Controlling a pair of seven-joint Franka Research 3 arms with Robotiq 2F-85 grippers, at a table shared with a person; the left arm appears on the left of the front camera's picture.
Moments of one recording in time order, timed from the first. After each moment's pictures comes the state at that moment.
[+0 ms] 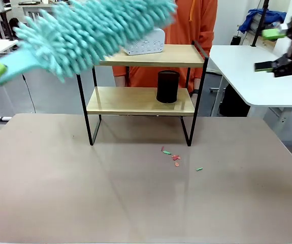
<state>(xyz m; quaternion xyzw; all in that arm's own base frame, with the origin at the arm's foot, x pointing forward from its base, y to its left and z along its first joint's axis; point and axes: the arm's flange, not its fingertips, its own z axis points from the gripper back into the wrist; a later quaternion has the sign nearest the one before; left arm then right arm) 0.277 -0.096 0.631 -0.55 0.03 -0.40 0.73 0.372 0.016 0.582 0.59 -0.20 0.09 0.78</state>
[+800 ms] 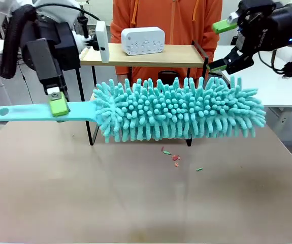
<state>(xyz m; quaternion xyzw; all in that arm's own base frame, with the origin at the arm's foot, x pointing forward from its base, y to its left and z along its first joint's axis) 0.339 -0.224 0.587 -0.48 0.26 -0.51 0.67 0.375 0.129 0.598 0.60 -0.01 0.21 0.77</state>
